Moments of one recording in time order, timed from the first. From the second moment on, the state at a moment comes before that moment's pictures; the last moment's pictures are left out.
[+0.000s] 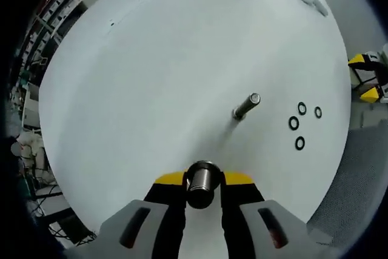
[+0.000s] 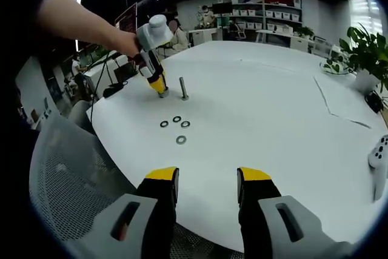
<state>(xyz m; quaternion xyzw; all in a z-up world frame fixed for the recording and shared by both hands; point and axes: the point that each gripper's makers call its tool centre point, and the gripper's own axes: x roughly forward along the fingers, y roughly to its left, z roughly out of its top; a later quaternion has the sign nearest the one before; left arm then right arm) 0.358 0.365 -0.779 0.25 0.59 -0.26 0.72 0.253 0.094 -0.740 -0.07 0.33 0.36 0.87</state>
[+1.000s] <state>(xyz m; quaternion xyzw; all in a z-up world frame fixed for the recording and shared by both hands) 0.365 0.376 -0.731 0.20 0.50 -0.20 0.82 0.248 0.099 -0.742 -0.09 0.34 0.38 0.86</state>
